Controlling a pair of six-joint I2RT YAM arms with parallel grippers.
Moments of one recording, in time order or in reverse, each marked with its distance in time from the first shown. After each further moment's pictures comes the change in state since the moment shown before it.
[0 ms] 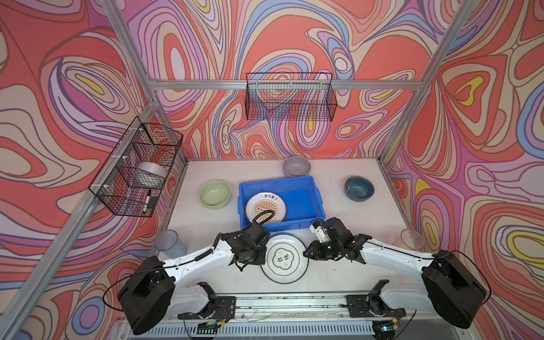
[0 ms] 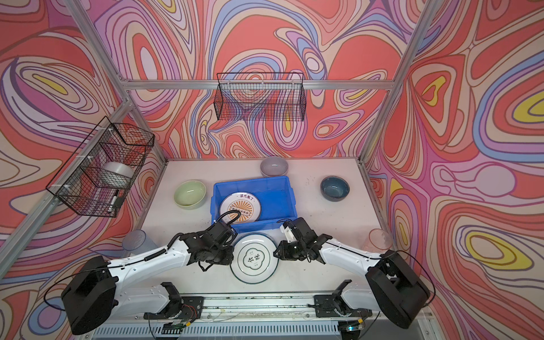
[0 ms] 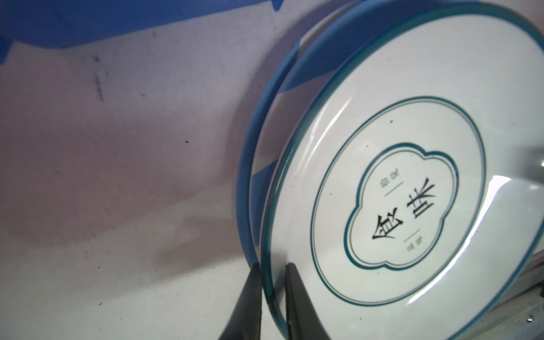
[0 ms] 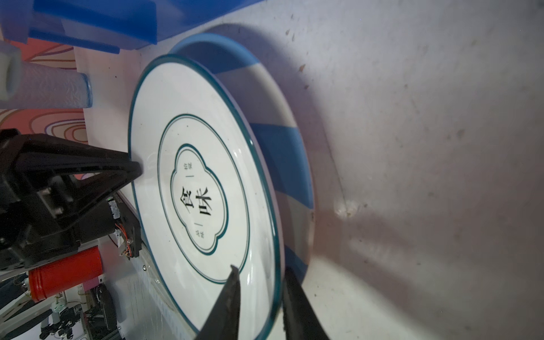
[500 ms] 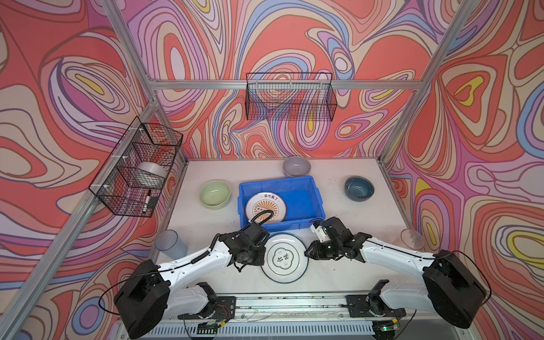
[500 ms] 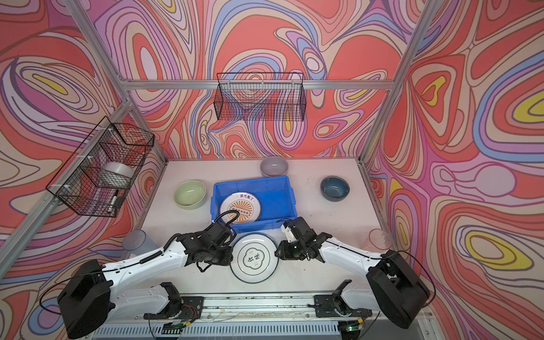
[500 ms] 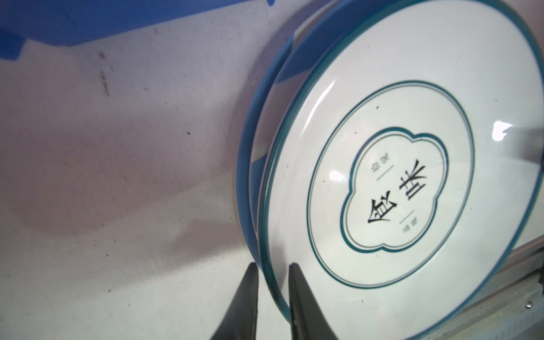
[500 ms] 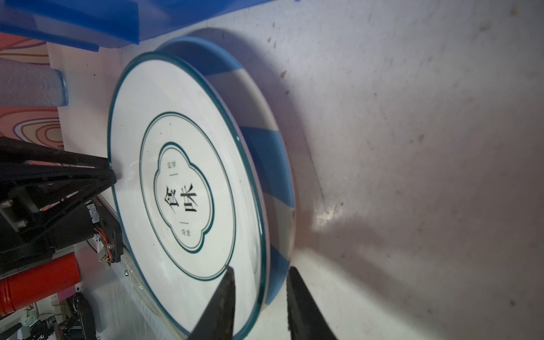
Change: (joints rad) left arm 0.001 -0.032 0.002 -0.036 0.000 0.019; right arm 0.000 0.000 0.038 -0.083 0.063 -0.047
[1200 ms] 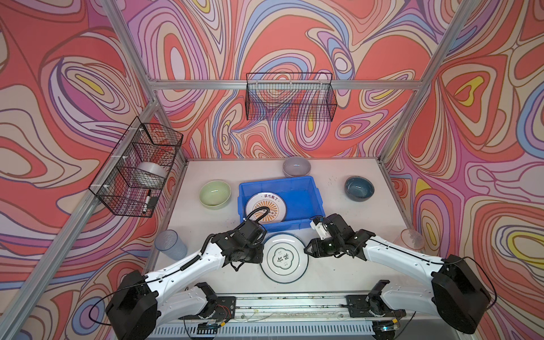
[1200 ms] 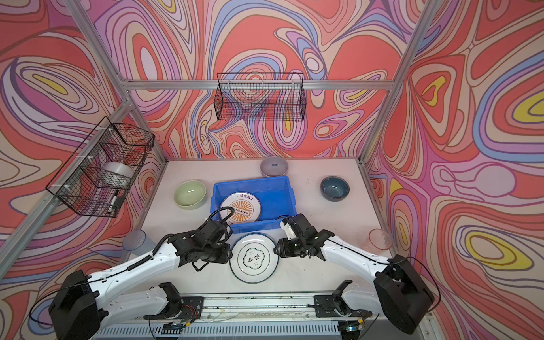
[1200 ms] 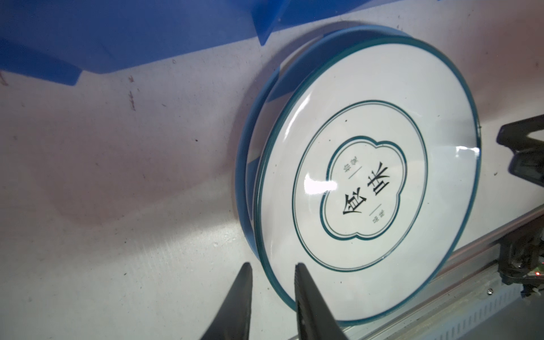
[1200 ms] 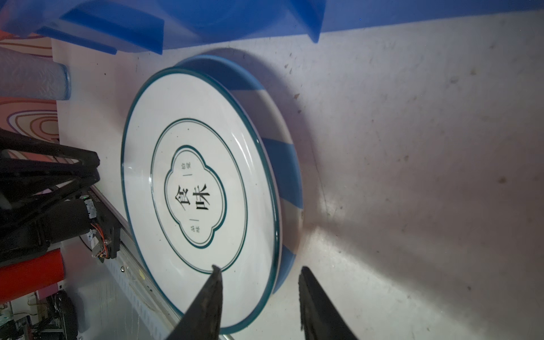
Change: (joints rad) left arm 0.024 -0.087 0.016 -0.045 0.012 0.001; right arm 0.000 -0.028 0.053 -0.083 0.034 -0.061
